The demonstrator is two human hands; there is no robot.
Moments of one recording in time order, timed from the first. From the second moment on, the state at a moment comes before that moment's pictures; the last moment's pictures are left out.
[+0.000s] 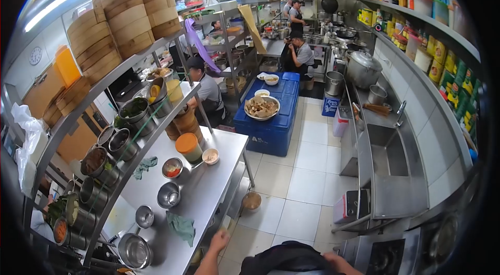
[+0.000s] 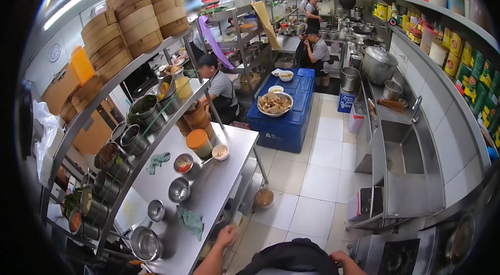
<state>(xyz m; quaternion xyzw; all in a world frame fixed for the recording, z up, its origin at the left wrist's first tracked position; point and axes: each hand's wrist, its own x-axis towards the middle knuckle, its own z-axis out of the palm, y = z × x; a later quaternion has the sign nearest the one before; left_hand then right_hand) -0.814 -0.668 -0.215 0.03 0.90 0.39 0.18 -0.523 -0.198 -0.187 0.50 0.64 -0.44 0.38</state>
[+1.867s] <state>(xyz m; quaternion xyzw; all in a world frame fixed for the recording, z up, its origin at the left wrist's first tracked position) -0.886 -0.687 -0.173 0.03 0.99 0.03 -0.12 -0.472 -0.188 -0.001 0.09 0.65 -0.69 0.30</state>
